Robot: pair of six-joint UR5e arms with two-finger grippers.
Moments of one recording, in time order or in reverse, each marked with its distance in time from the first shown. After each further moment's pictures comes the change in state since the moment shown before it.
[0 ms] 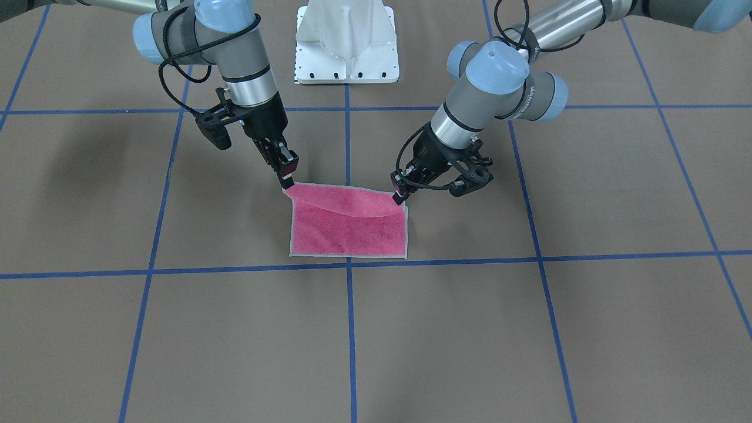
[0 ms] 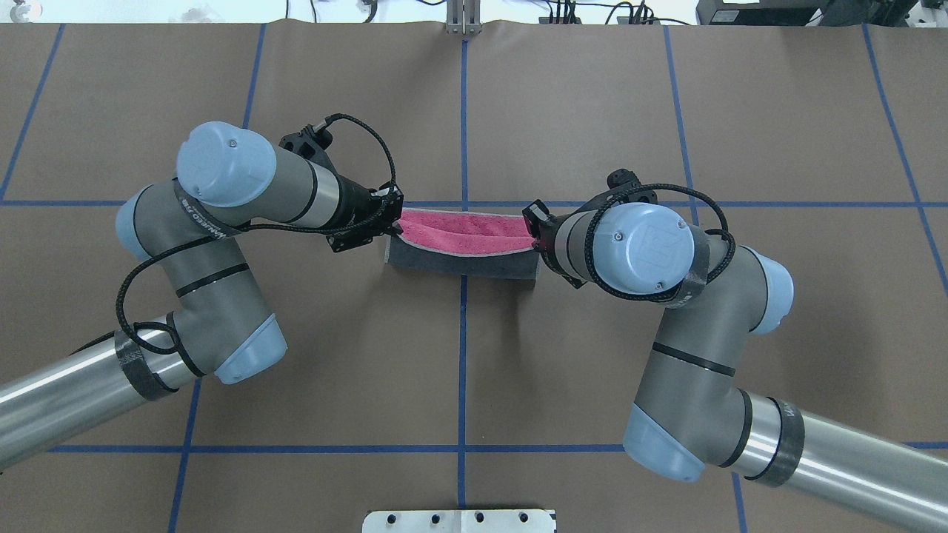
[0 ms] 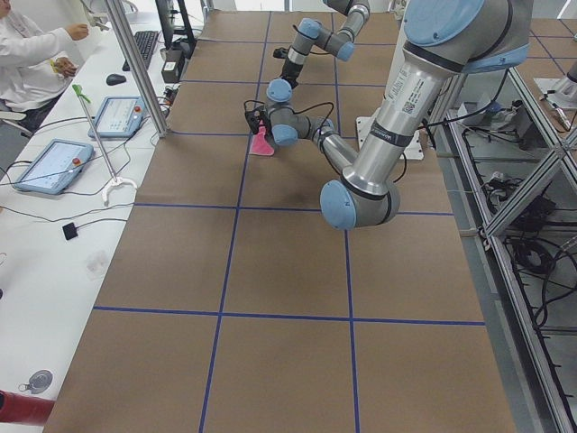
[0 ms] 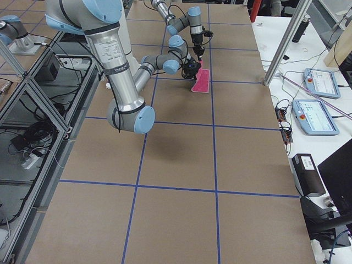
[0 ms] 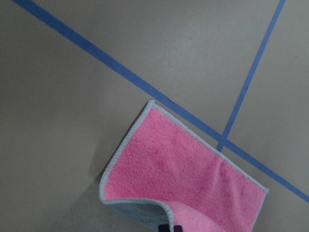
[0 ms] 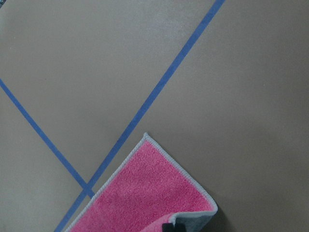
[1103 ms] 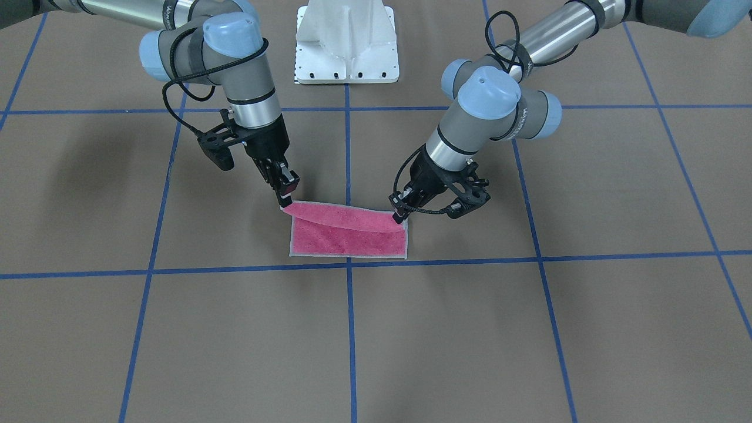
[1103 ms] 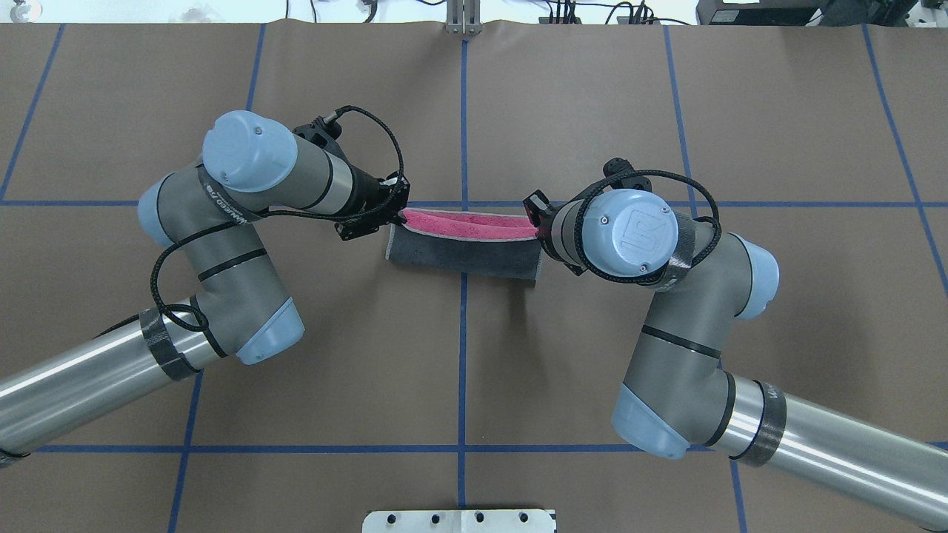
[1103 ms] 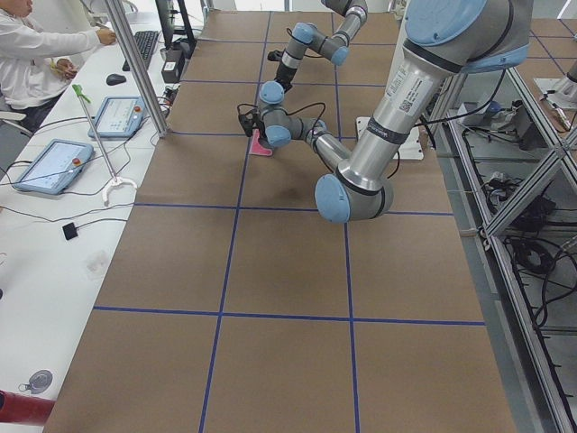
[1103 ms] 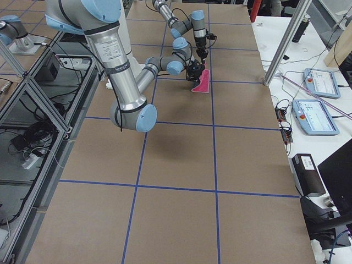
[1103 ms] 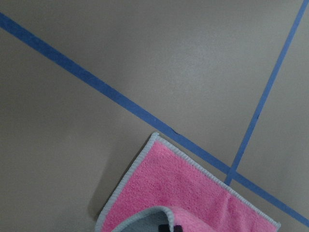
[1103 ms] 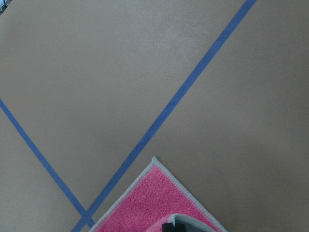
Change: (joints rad) left arm -0.012 -0.060 0.104 -0.012 0.005 0.001; right arm 0.020 0.020 -0.056 0.003 0.001 -0.031
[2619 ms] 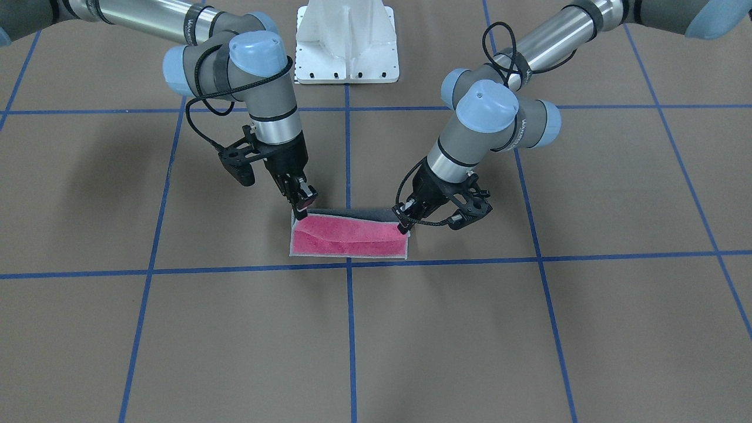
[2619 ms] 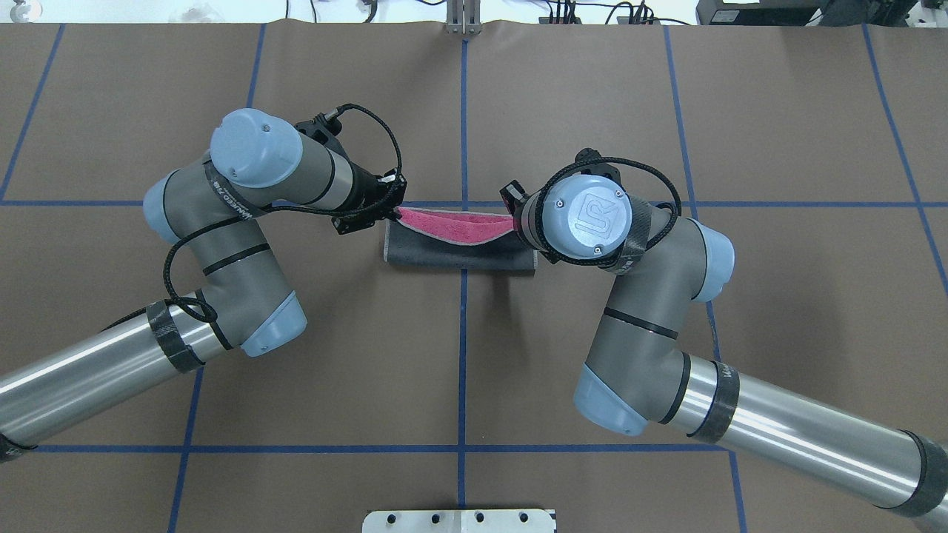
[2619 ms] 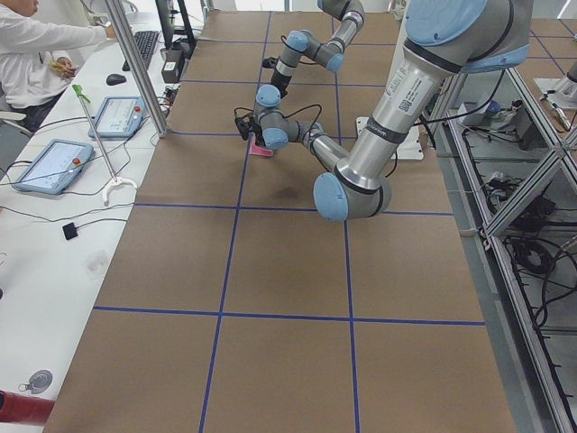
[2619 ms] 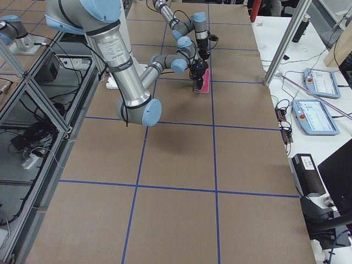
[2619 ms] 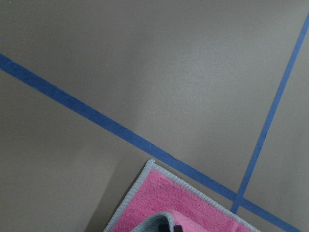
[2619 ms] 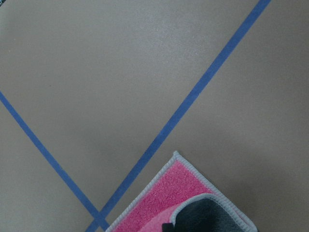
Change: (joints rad) left arm -0.008 -0.009 0.043 -0.001 0.010 0.043; right arm 0.009 0.093 -0.115 0.004 0.001 0.005
